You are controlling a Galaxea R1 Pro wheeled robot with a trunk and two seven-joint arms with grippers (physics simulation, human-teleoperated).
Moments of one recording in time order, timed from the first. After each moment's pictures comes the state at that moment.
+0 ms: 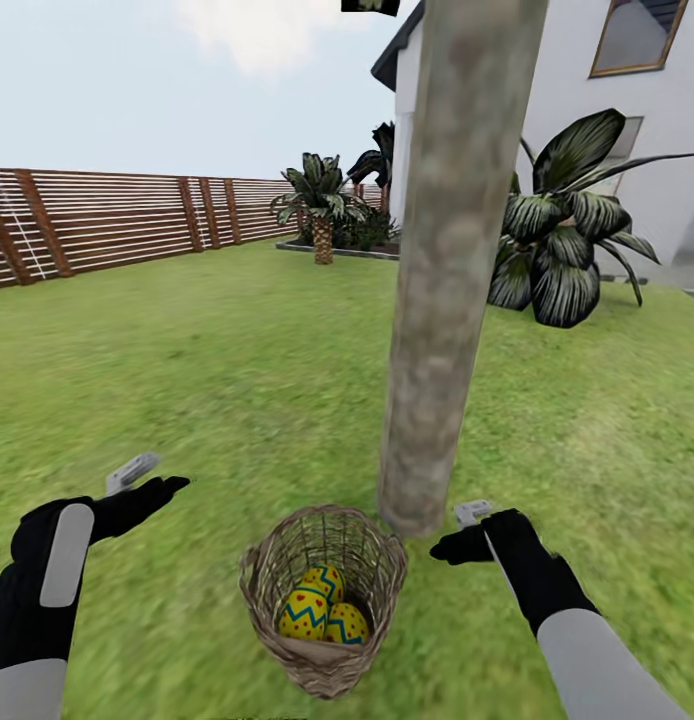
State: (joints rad) left arm -0.51 0.11 0.38 -1.38 0.56 0.99 0.15; right arm -0.66 -0.03 -0.05 -0.81 0.37 0.77 0.45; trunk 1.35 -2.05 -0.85
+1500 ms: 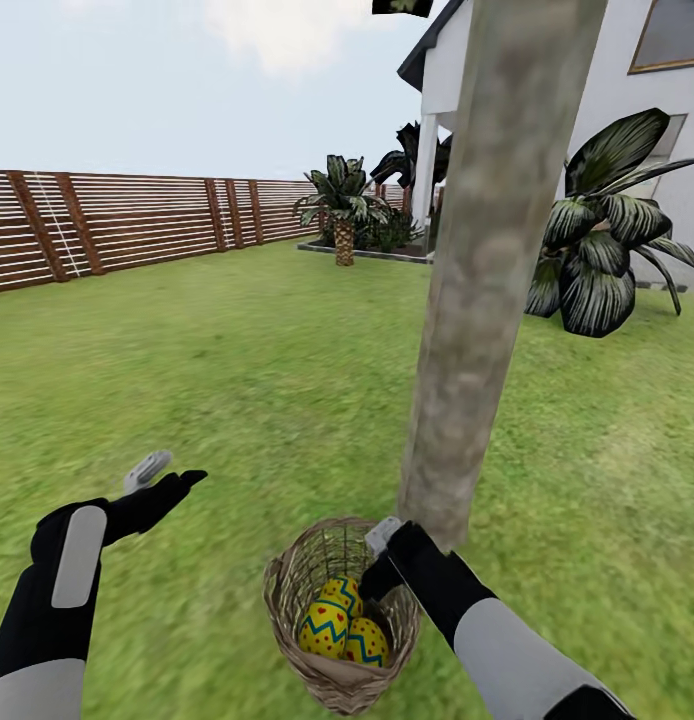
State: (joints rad) left arm -0.51 0.06 0.39 -1.37 0.66 0.95 0.15; right arm -0.72 0.17 0.35 -0.58 0.35 0.77 0.36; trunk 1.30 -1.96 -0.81
